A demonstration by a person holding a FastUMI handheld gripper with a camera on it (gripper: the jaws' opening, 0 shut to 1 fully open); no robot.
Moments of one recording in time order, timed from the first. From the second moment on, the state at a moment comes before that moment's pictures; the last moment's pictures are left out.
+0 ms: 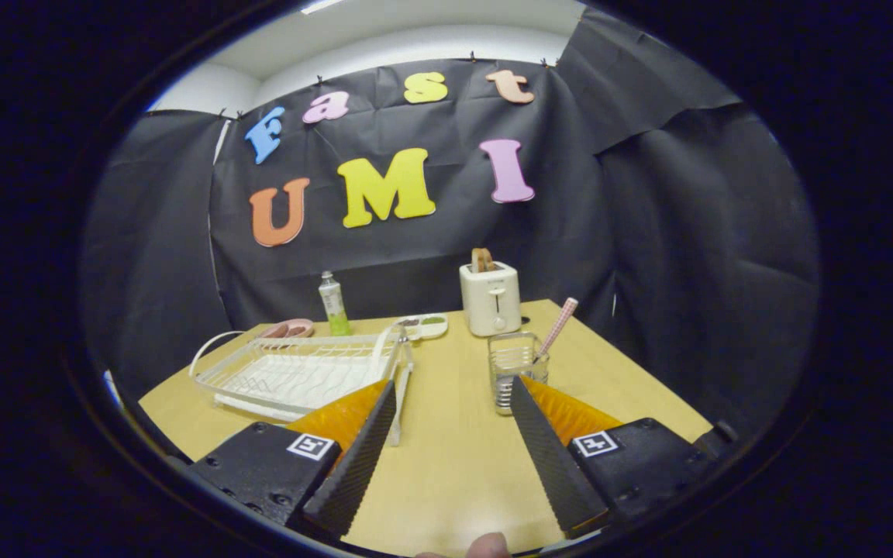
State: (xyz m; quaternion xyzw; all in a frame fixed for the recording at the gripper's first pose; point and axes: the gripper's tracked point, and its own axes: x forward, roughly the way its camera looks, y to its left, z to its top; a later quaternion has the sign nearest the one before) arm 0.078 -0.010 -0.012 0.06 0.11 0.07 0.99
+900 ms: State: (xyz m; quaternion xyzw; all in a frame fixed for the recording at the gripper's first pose) arm 0.241 -0.102 -0.037 0.09 0.11 0.09 0.99
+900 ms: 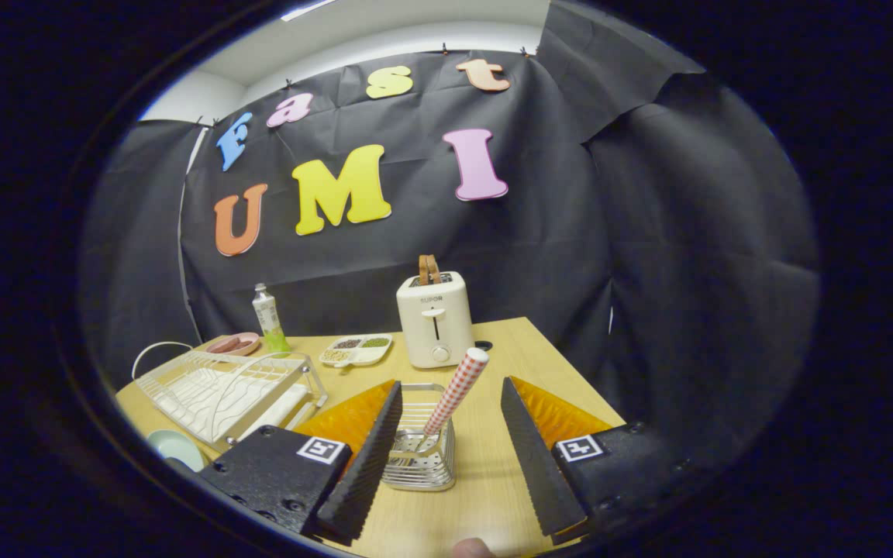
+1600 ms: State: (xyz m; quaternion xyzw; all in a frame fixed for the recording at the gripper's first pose) arm 0.248 -0.074 -0.031 0.16 0.15 0.13 0.97
